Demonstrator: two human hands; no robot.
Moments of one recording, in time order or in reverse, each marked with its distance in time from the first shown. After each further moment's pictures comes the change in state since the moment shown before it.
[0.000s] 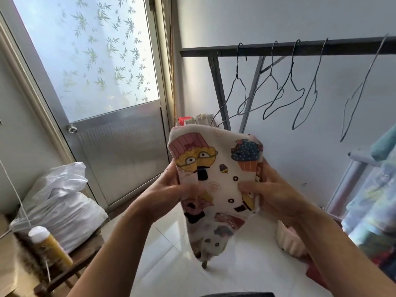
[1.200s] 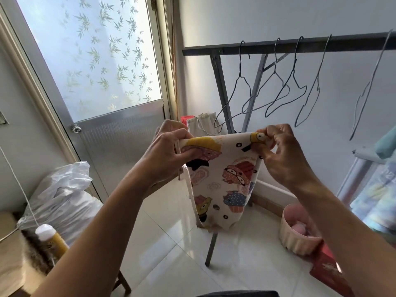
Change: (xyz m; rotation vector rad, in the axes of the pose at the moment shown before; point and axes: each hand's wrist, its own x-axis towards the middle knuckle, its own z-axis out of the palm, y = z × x) left_hand 0.032 0.045 -0.015 1.058 0.289 0.223; right_hand 0.018 -0.041 0.004 -0.938 0.537 -0.435
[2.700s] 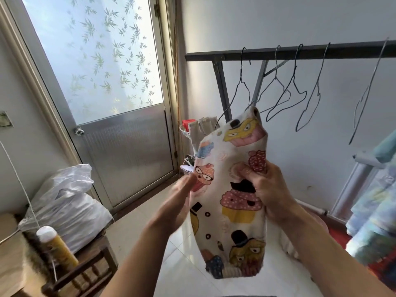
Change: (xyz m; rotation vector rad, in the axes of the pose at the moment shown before) left_hand -0.059 -0.031 0.076 -1.151 -0.142 -0.475; right_hand -0.041 -0.004 0.034 0.779 -0.119 0.376
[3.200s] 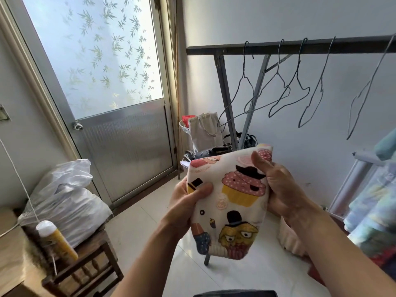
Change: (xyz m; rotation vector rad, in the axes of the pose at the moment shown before) left_hand -0.012 -0.008 0.018 -0.061 0.039 0.056; right_hand 0.005 -0.003 -0.013 0.284 -0.050 0.311
